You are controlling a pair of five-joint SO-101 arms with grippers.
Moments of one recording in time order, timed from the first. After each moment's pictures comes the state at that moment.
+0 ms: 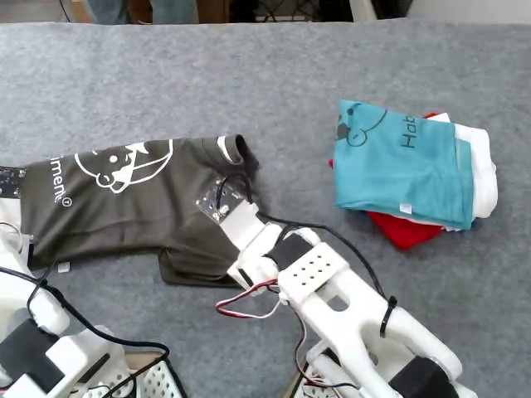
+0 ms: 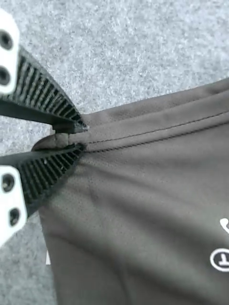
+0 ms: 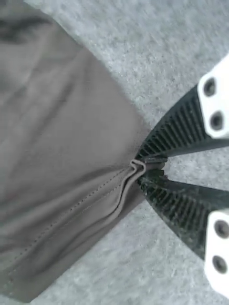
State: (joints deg) left arm -53.5 -13.6 48.8 37.5 -49.8; right arm -38.2 -31.1 61.0 51.4 9.1
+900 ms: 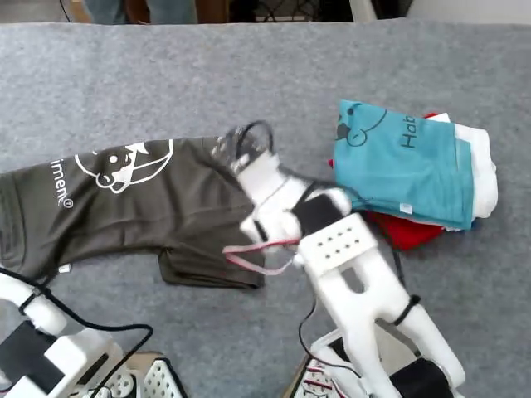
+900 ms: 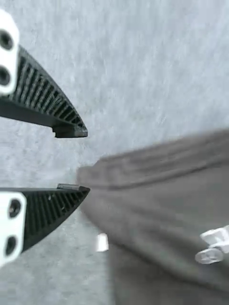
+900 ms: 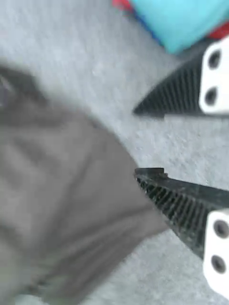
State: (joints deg) left arm -56.1 -13.7 10.4 78.3 -48.8; right arm -27.2 -31.1 38.5 65.9 14.9
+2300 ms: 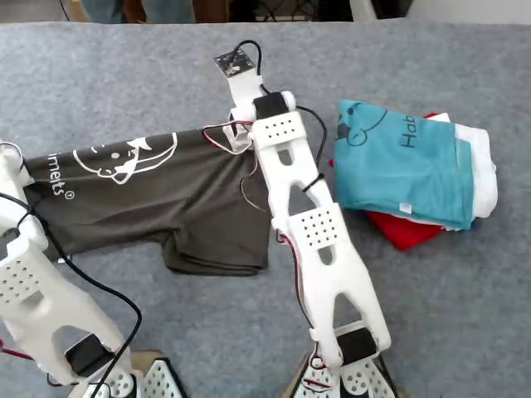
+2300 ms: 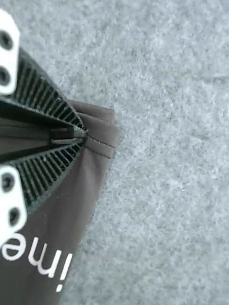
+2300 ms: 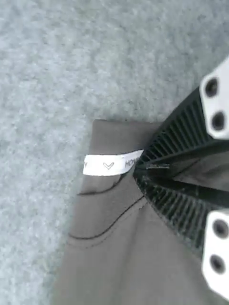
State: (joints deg) left arm -42.5 34.0 -4.0 31.5 -11.6; right arm -18.4 77.8 -85.4 85.8 8.2
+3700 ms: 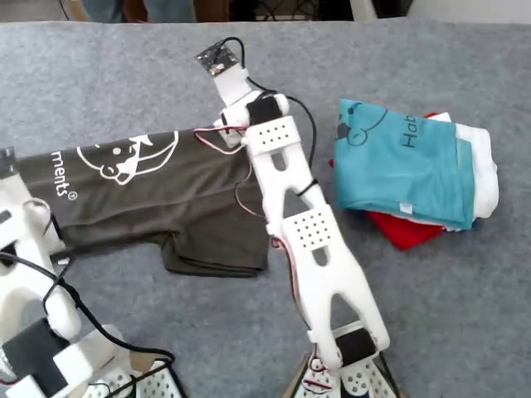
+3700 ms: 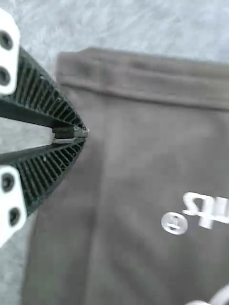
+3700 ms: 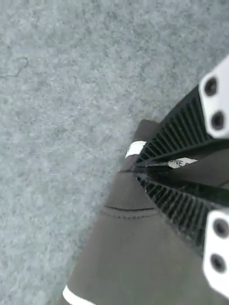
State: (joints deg) left arm -43.5 -15.7 49.5 43.5 -13.1; right arm -20.7 79.9 -90.8 79.6 15.1
